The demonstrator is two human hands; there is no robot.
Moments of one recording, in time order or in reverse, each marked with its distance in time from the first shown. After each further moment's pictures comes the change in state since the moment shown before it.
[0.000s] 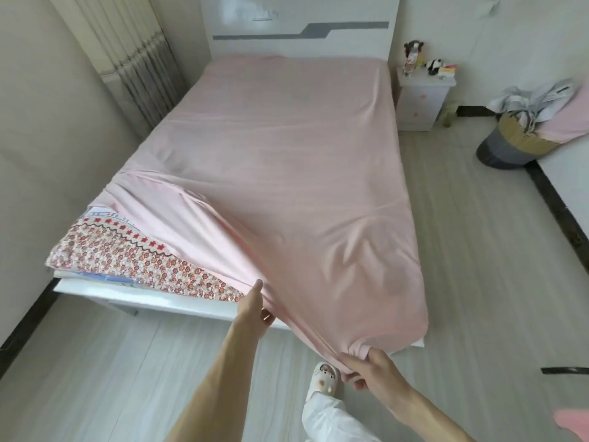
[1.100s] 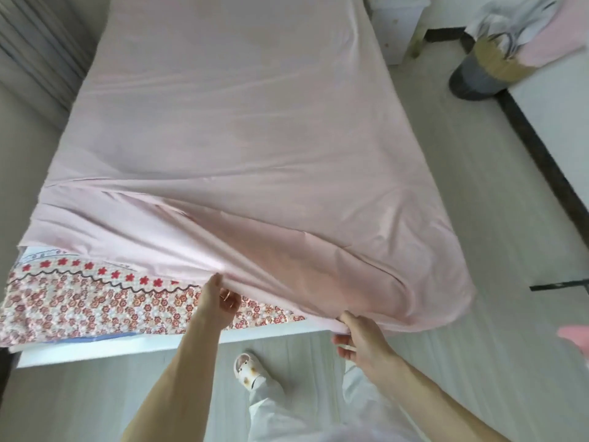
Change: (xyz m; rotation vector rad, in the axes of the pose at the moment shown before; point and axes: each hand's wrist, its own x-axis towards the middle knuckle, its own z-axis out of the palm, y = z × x) left_hand 0.218 0.224 -0.108 -0.030 -0.007 -0.223; right_hand 0.214 -0.108 0.188 0.440 0.454 0.322
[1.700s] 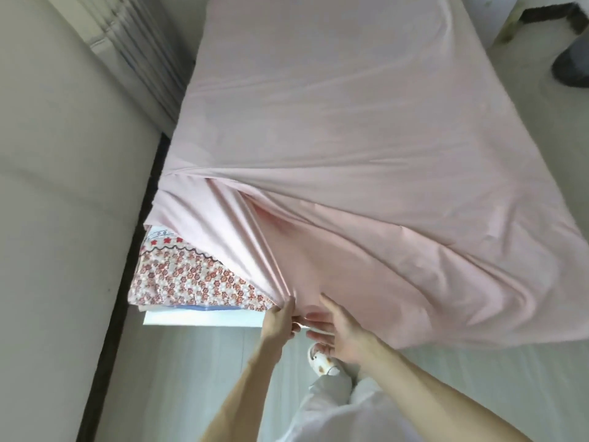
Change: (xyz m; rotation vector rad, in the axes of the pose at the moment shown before) left_hand -0.021 0.034 -0.156 0.655 -0.009 0.283; right_hand -0.001 0.048 0.251 -0.024 -0.342 0.346
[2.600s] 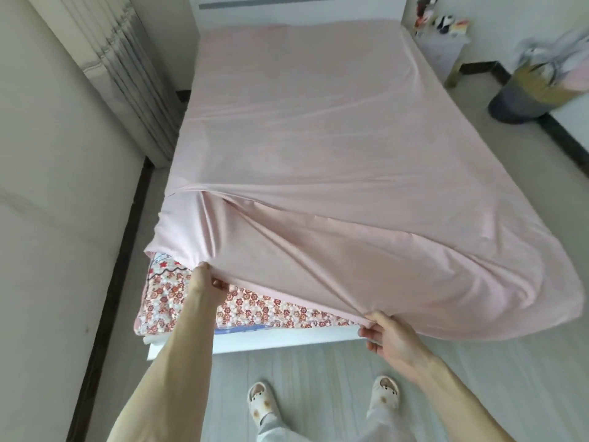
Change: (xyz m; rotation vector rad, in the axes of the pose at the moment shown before) left_hand 0.085 0.098 -0.232 -0.762 0.106 -0.146; right_hand -0.037 0.050 0.073 0.124 0.206 -0.500
